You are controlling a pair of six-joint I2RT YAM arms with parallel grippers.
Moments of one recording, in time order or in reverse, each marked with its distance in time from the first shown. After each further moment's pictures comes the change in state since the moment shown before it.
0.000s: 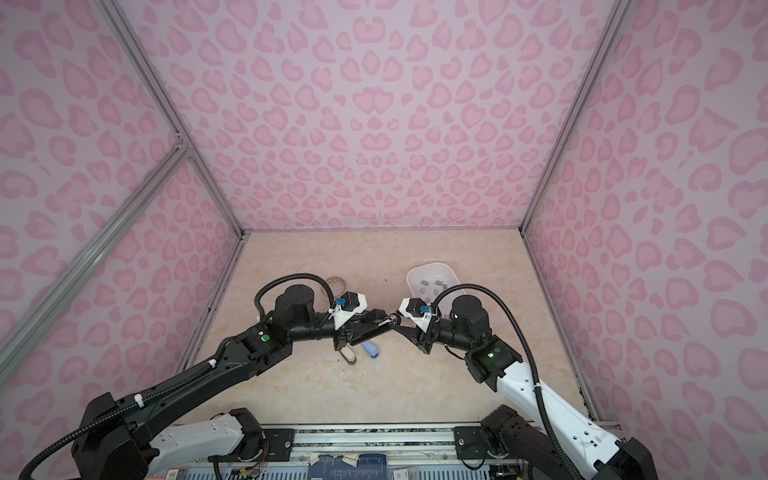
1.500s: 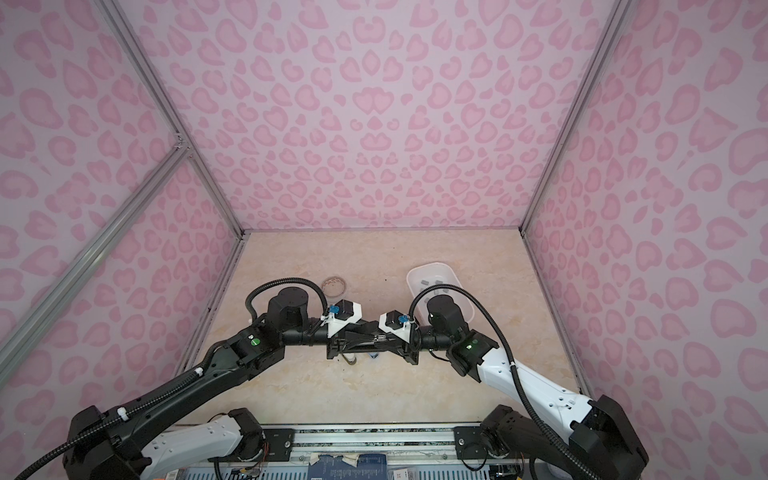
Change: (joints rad) left arm -0.007 -0.069 0.003 -0.076 0.106 0.018; right arm 0.121 0.195 0.025 0.005 -0.110 -0.042
